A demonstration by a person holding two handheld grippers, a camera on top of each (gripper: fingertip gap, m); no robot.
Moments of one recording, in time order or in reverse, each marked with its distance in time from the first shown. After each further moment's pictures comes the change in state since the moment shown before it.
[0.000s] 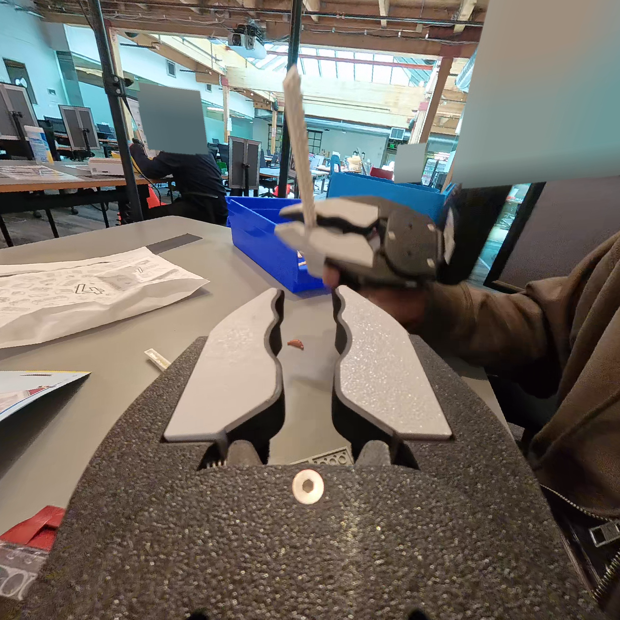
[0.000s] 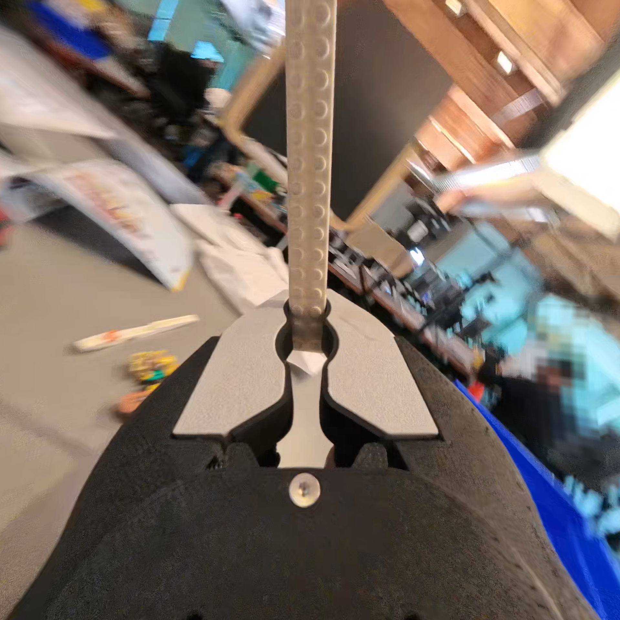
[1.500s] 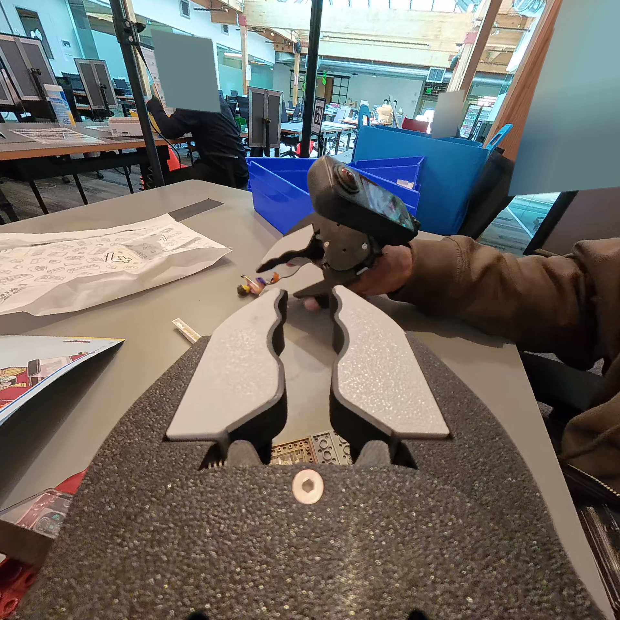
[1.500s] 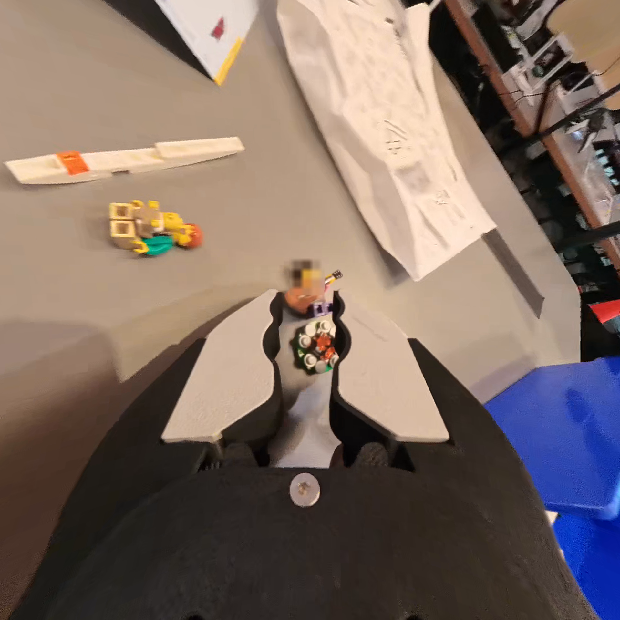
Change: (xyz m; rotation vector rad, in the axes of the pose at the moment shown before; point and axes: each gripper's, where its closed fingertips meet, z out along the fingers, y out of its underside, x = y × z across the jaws) left arm -0.014 0.015 -0.001 -0.127 -0.077 0.030; right arm -0.056 0.125 0.035 -0.556 -0.413 -0.006
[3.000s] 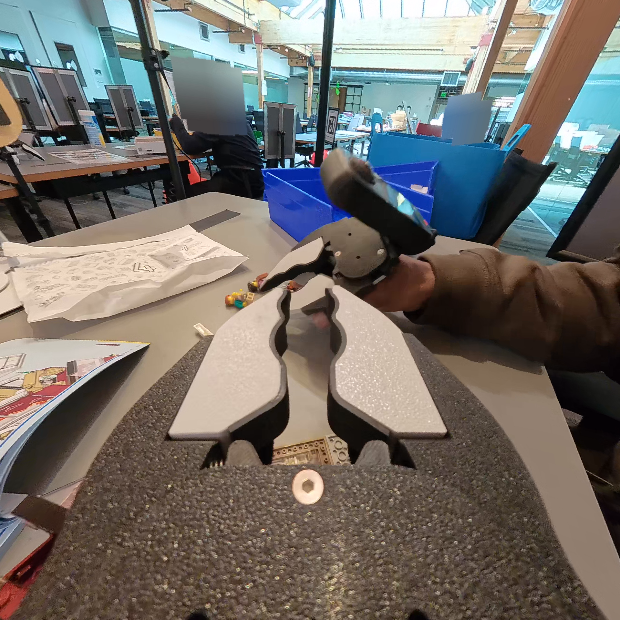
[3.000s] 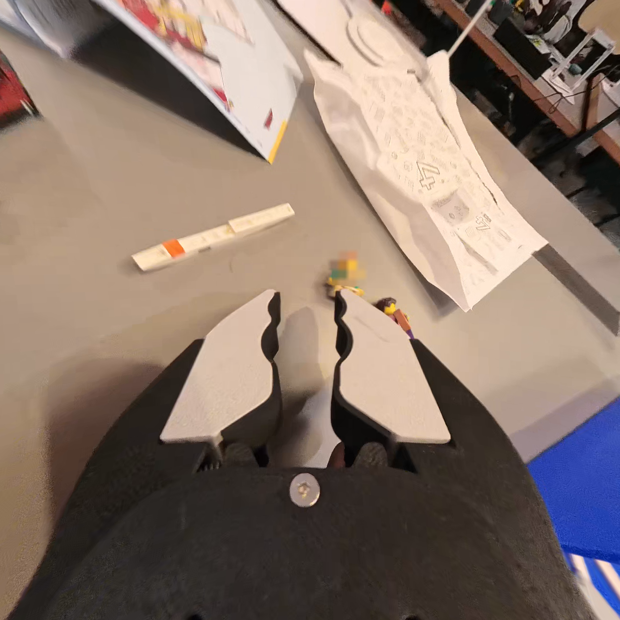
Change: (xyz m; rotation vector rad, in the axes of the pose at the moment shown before) left arm -0.008 -0.006 -0.006 0.026 -0.047 0.040; right arm -0.029 -0.033 -0.003 0.090 -0.093 0.138
